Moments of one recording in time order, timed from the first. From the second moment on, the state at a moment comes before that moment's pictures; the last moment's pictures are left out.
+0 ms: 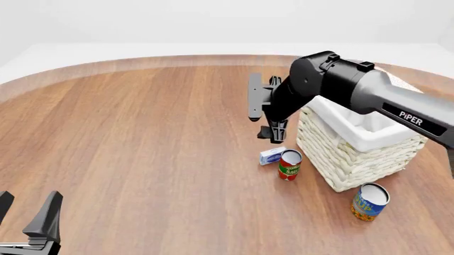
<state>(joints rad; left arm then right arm) 0.00 0.00 0.00 0.00 0.00 0.48 1.80 -1.53 0.83 -1.12</state>
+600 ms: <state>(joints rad) 0.00 0.00 0.00 0.00 0.00 0.48 1.82 -1.47 0.76 -1.09</state>
